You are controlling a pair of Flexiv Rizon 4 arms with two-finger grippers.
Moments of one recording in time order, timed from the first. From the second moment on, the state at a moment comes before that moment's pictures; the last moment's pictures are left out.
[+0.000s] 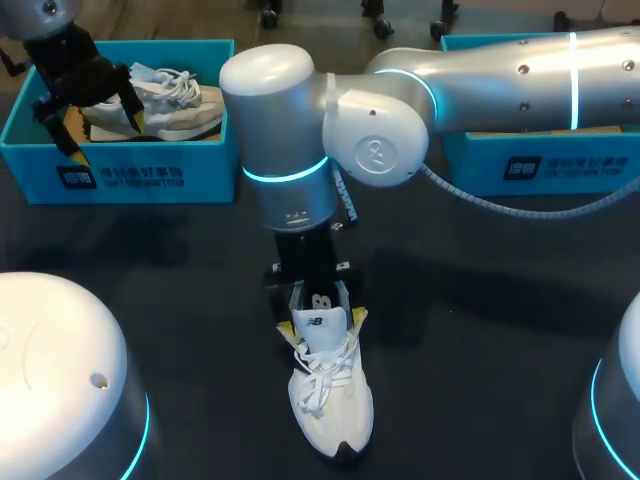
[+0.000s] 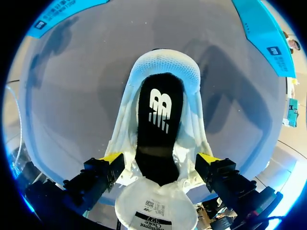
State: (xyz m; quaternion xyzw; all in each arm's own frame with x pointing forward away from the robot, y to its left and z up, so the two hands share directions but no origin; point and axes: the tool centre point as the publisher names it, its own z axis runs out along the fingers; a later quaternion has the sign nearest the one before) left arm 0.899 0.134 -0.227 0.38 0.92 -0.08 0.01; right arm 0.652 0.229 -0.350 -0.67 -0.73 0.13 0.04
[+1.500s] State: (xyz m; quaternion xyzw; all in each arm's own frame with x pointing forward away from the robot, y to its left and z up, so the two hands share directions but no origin) left arm 0.899 0.134 -0.227 0.38 0.92 -0.08 0.01; right arm 0.590 0.232 -0.317 -0.69 -0.71 0.14 0.03
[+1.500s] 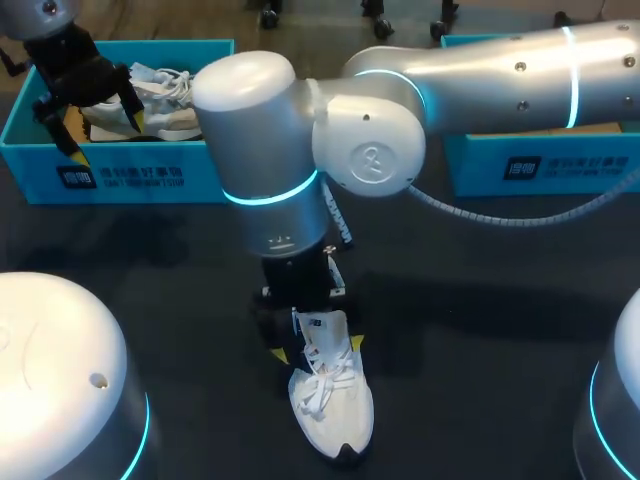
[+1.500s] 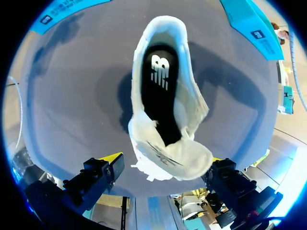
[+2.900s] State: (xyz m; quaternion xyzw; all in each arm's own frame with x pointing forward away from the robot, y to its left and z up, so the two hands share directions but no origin) left arm 0.899 0.134 -0.227 0.38 0.92 -0.08 0.01; right arm 0.548 0.232 -0.298 -0.65 -0.75 0.14 0.02
